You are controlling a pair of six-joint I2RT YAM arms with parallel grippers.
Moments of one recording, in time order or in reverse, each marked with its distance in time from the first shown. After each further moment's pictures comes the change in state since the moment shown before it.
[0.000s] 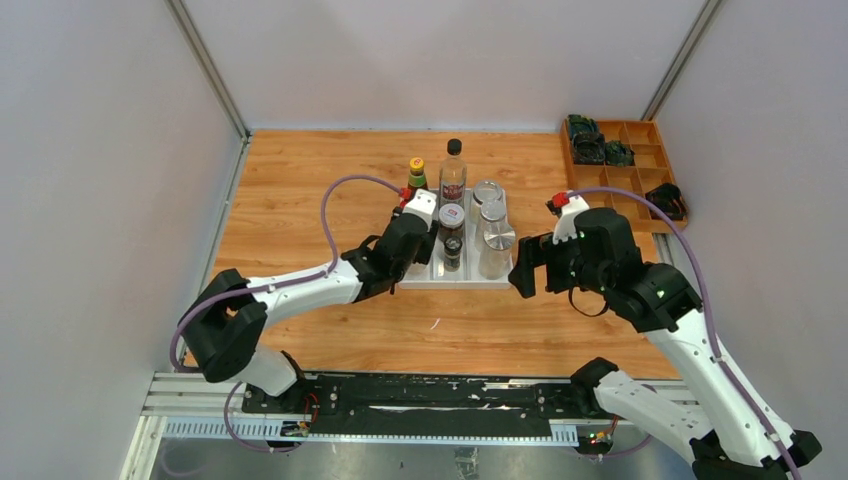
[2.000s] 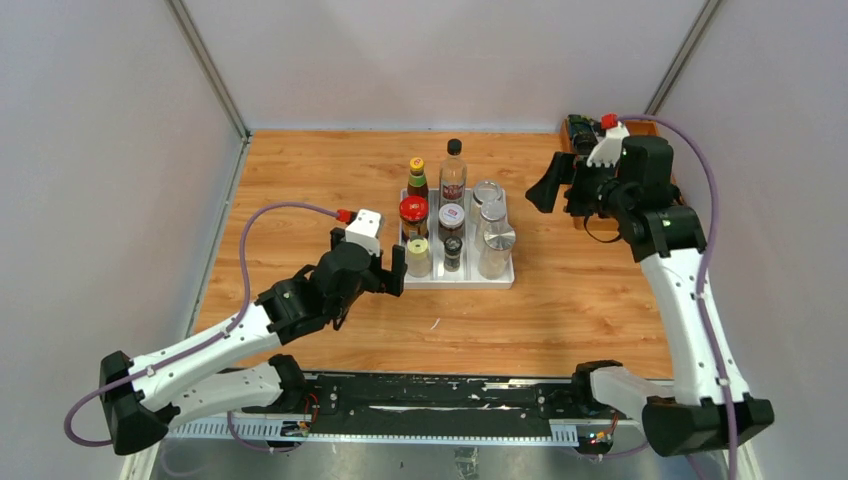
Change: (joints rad) left arm -0.101 -0.569 -0.099 -0.444 -0.028 -0.174; right arm -0.362 0.264 0.327 0.154 -0.243 -0.048
